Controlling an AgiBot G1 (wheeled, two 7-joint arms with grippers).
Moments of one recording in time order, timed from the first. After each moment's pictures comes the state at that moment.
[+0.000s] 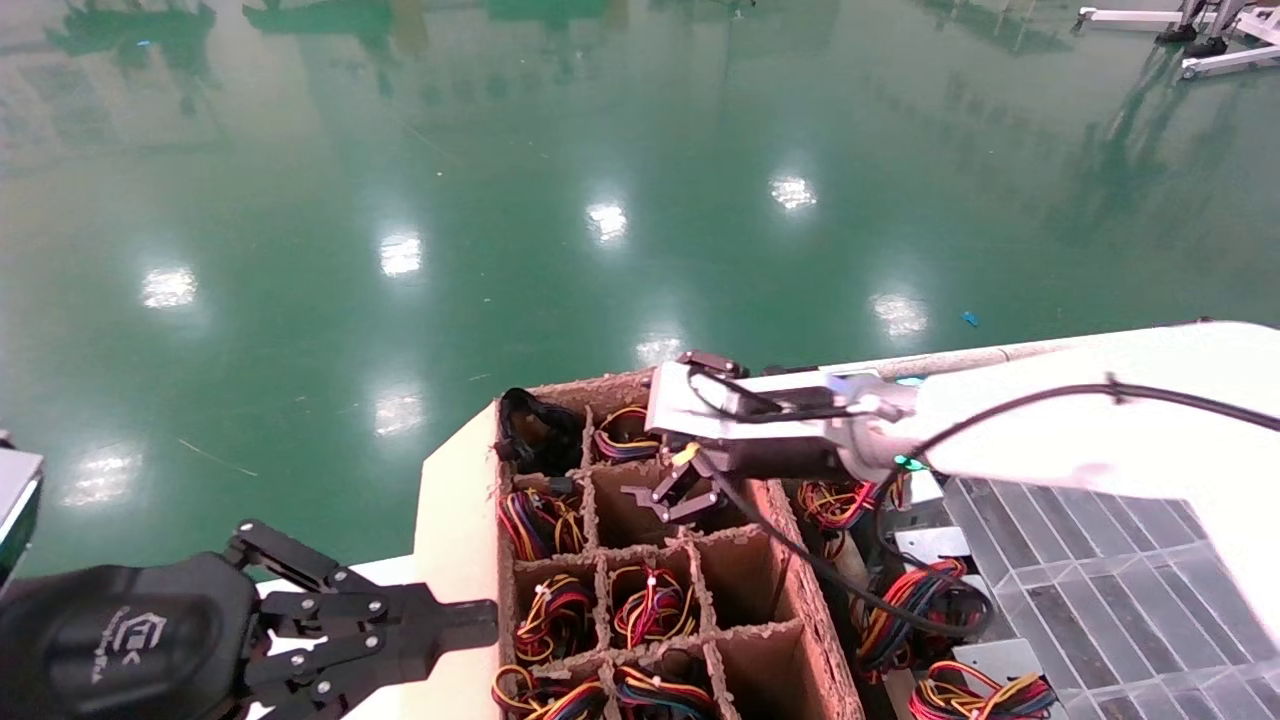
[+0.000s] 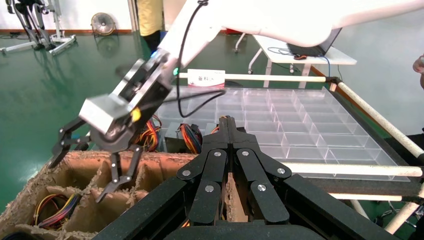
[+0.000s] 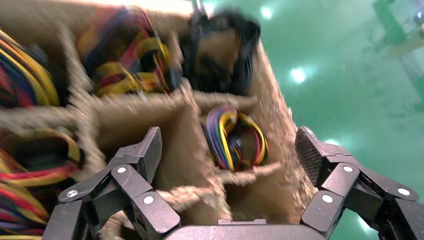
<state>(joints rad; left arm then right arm) -1.08 0.60 0.30 -1.28 0.72 1.49 -0.17 1.56 -1.17 -0.64 0.78 -1.64 -1.06 -0.07</state>
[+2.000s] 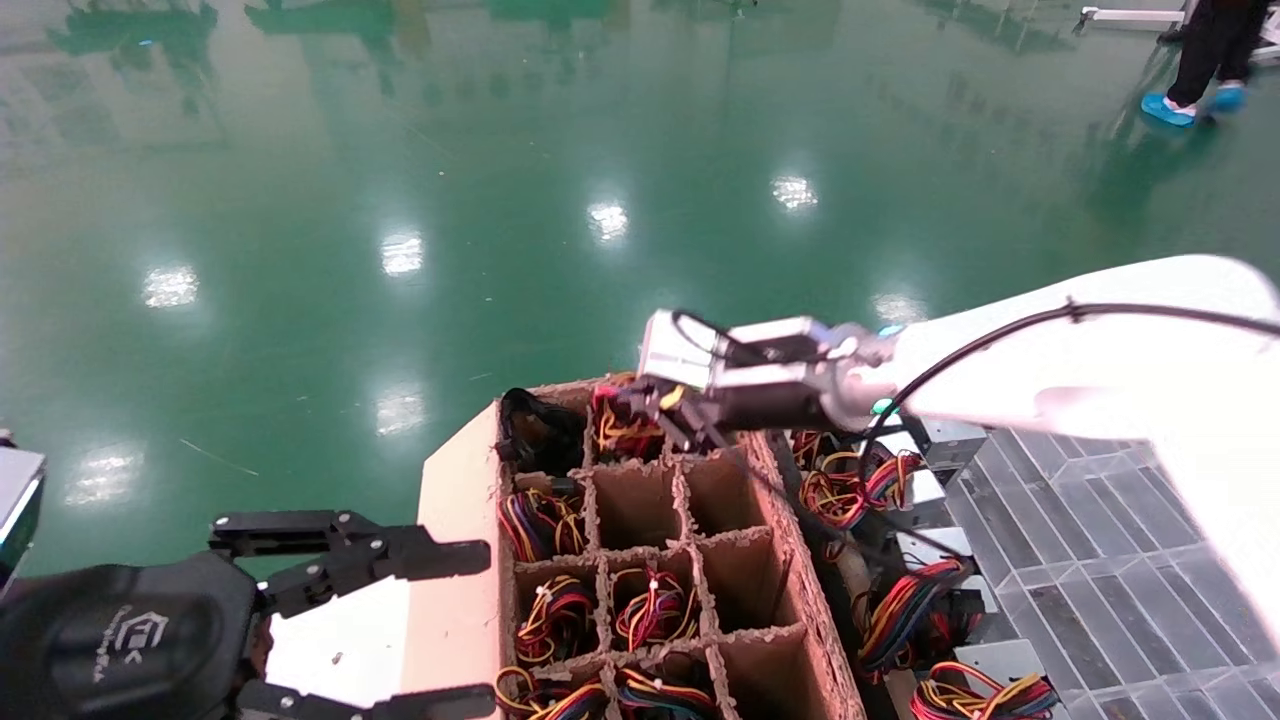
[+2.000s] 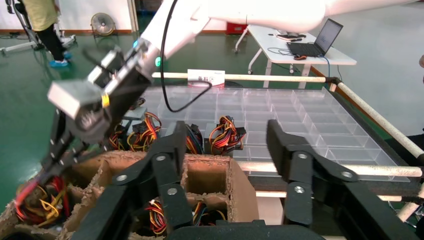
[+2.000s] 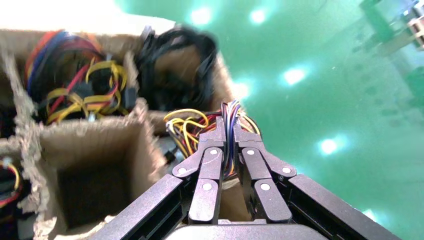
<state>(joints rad) -1.08 0.60 0.31 -1.28 0.71 1.49 -0.17 1.72 -1.25 -0.68 0.51 -1.57 -1.05 -0.21</state>
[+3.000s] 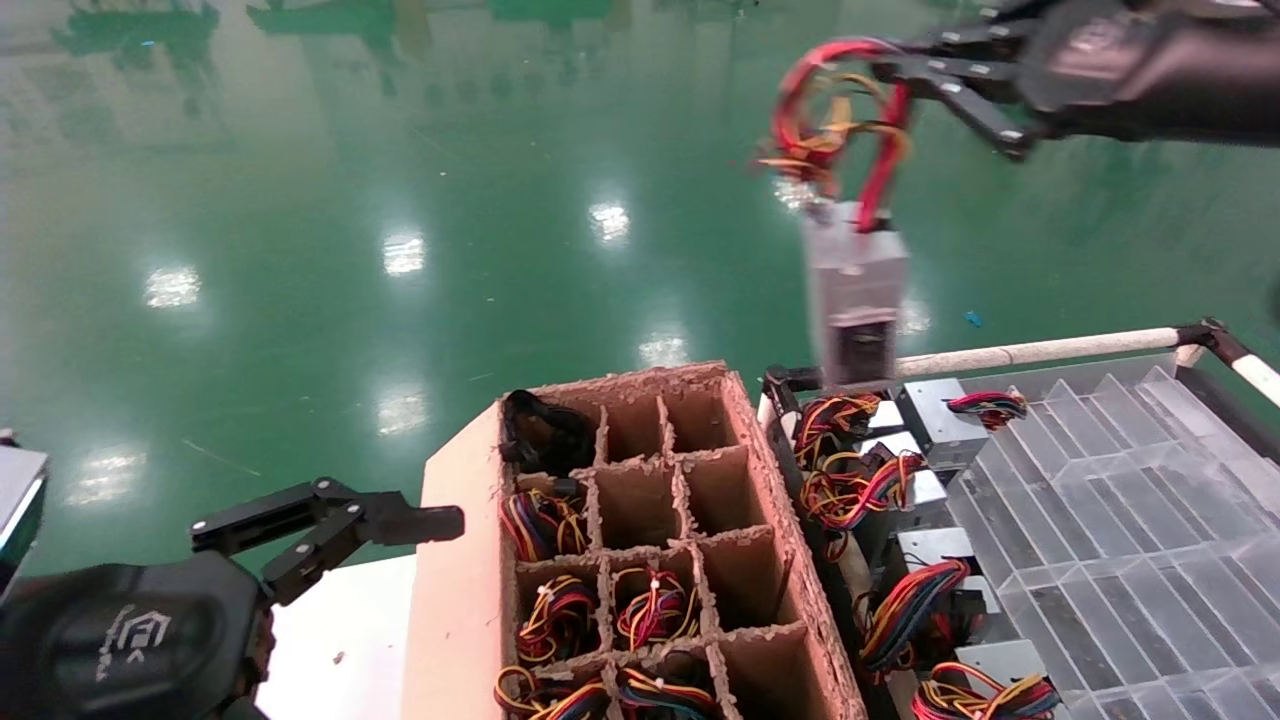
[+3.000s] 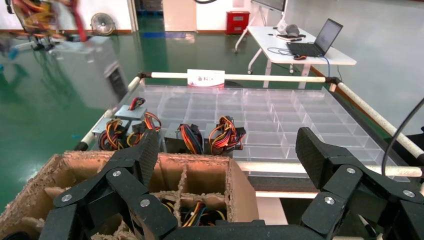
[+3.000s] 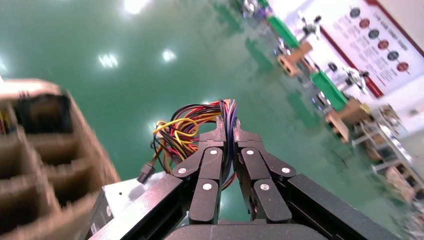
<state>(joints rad) -1.08 0.60 0.31 -1.28 0.71 1.49 -0.17 1.89 -0.77 -0.49 0.86 -1.40 -1.24 0.00</state>
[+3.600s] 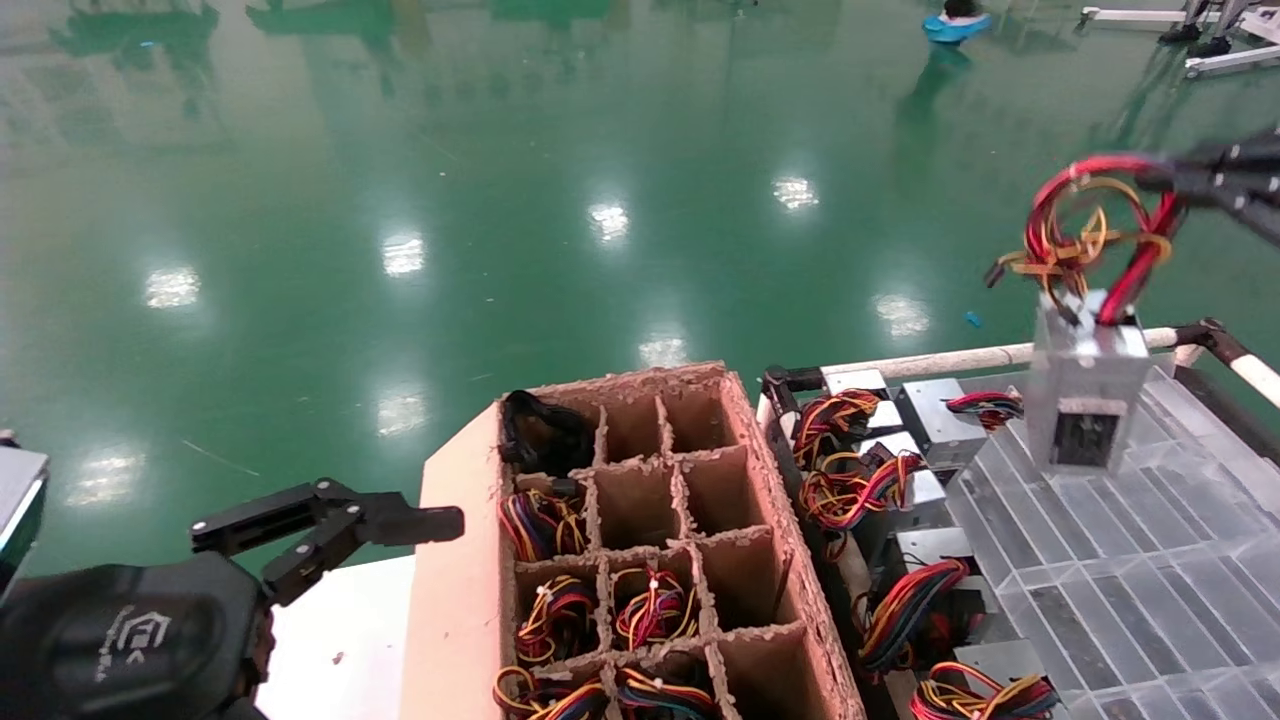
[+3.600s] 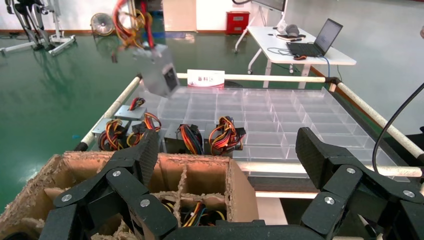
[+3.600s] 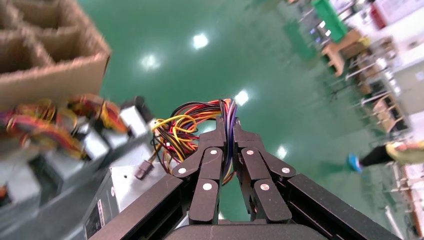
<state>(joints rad) -1.08 0.60 0.31 -1.28 0.71 1.49 -0.17 1.96 -0.58 -0.51 0.67 -1.49 -1.39 -0.16</state>
